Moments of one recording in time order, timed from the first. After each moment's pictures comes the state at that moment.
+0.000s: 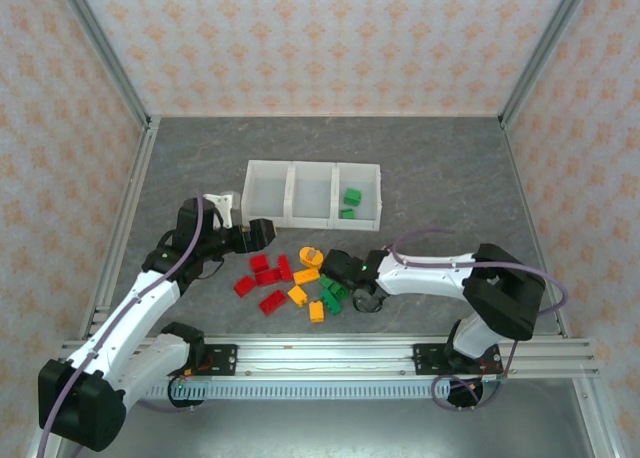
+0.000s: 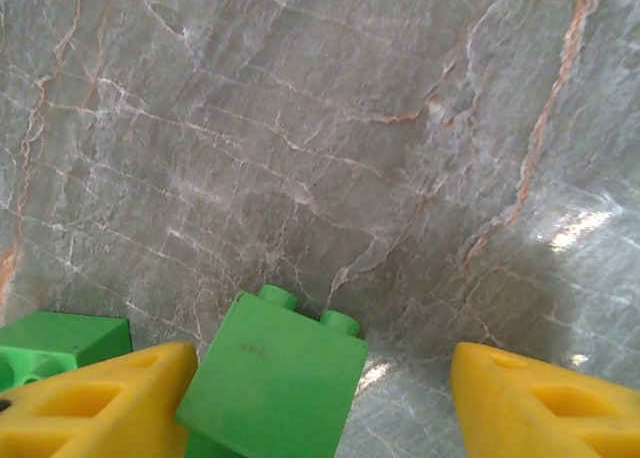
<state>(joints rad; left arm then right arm) -0.24 0.90 0.62 -0.38 0.34 -0.49 1.07 1.56 0.82 -0.70 0.27 1.81</state>
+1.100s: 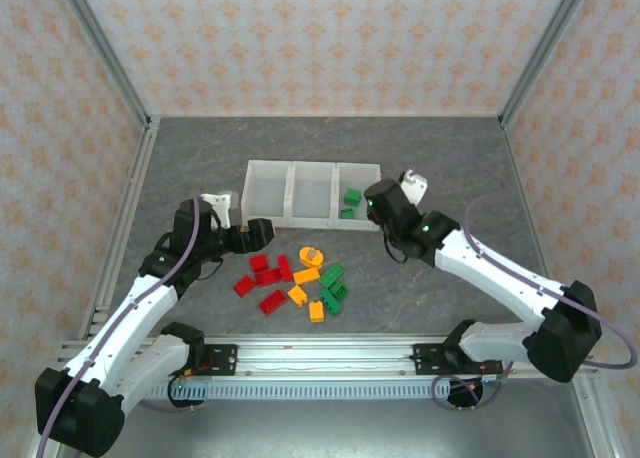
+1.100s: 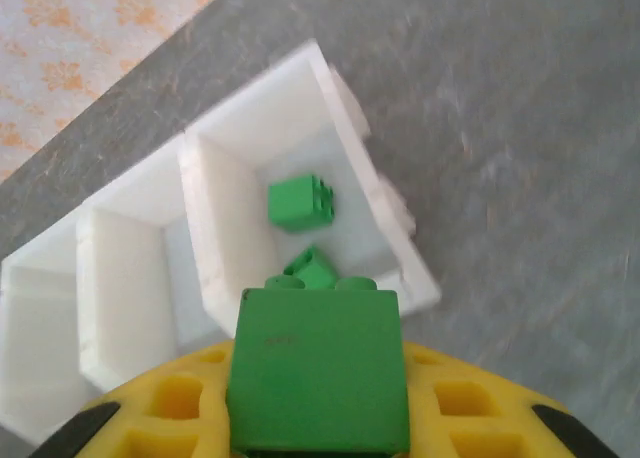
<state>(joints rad) -0.25 0.86 0.62 -0.38 0.33 -0.49 0.71 1.26 1.01 -0.54 0.47 0.97</state>
